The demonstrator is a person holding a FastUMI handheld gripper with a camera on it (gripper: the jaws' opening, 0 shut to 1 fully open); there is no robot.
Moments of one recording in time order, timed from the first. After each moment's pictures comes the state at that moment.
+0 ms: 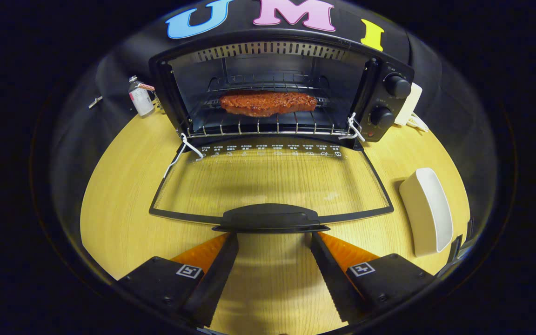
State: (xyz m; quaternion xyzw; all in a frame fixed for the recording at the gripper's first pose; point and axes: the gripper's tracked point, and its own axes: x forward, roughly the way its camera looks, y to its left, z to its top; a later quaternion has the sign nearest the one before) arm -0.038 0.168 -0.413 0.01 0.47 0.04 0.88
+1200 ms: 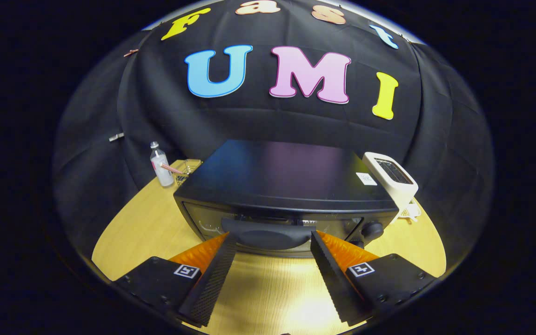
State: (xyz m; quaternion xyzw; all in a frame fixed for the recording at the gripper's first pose) arm 0.026 0.155 -0.237 -0.01 0.26 0.10 0.96
